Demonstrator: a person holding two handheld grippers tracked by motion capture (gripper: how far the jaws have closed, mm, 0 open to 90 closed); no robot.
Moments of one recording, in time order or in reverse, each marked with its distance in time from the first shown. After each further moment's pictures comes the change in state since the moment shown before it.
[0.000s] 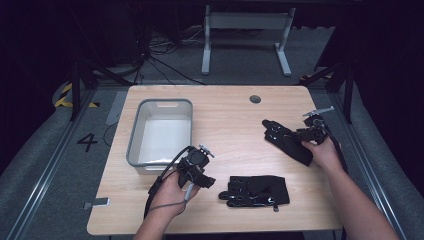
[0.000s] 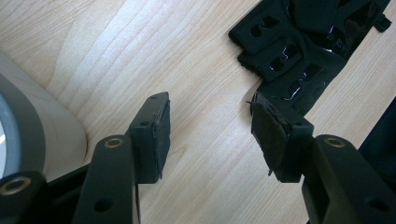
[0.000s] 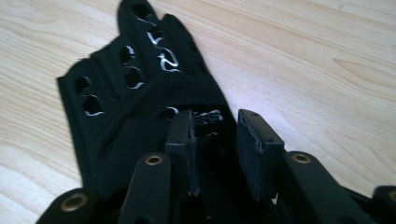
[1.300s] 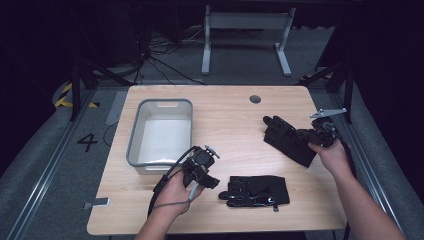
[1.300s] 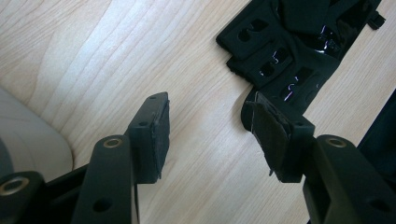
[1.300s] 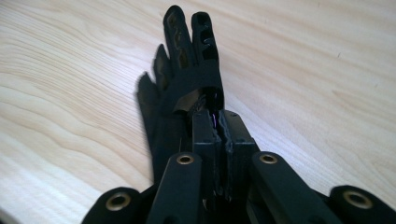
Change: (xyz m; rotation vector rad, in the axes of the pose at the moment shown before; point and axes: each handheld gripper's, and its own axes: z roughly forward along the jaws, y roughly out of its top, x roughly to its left) left arm -0.007 0.010 0.008 0.017 -0.015 0.036; right arm 0.024 -0.003 -0.055 -0.113 0.051 -0.081
